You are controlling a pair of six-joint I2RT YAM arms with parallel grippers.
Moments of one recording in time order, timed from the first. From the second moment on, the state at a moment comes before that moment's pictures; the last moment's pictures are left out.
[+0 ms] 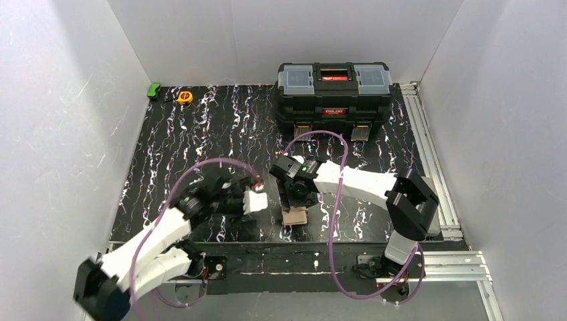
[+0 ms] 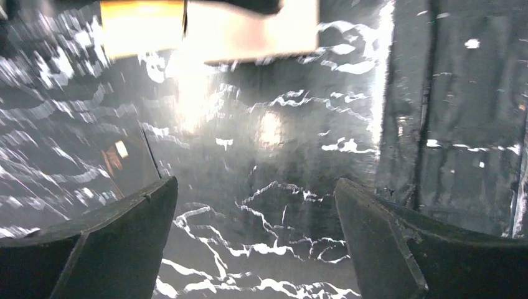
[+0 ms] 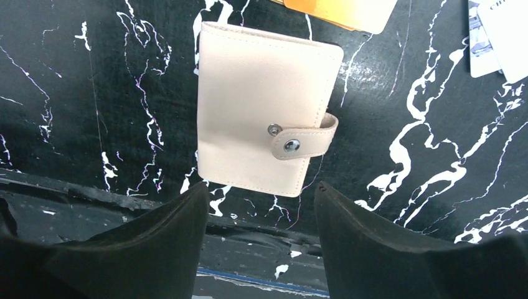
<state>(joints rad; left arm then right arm) -0.62 0.96 0.62 -0.59 0.41 0.74 1.05 1.71 1.26 -0.87 0.13 0.76</state>
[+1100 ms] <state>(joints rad) -0.65 0.97 0.10 0.14 0.88 1.68 1.00 1.87 1.44 -0.99 0.11 0.75</state>
